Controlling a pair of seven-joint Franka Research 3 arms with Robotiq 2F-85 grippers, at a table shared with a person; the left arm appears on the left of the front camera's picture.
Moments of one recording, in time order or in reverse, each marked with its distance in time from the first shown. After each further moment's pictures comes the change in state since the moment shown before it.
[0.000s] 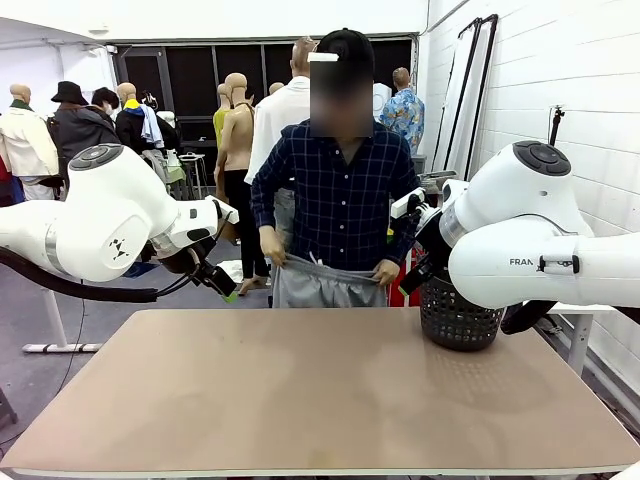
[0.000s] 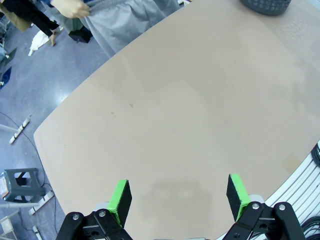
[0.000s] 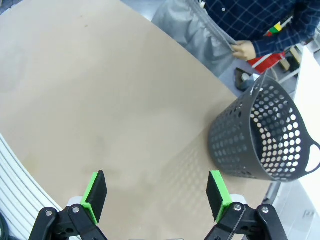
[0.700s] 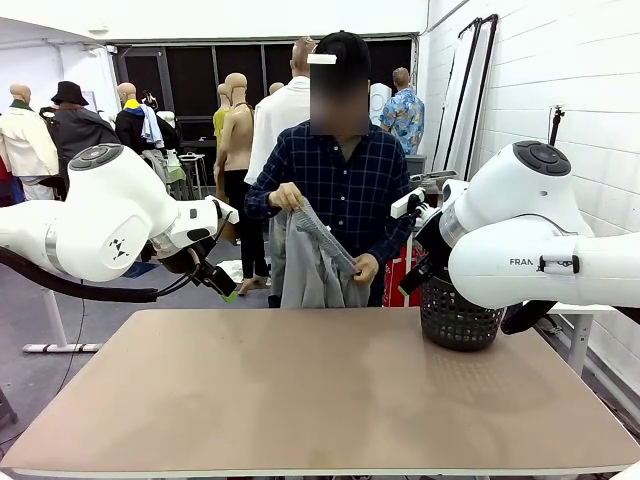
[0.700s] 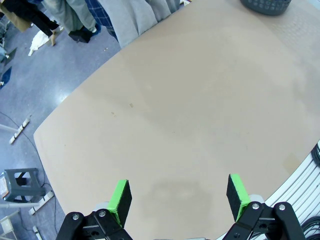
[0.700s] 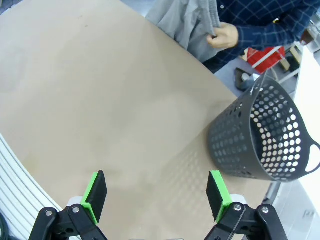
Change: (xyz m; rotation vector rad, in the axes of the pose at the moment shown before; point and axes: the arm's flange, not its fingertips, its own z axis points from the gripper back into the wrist) left arm 0.000 0.000 0.000 0.000 0.000 0.000; right arm 0.000 0.000 0.000 0.000 0.000 0.000
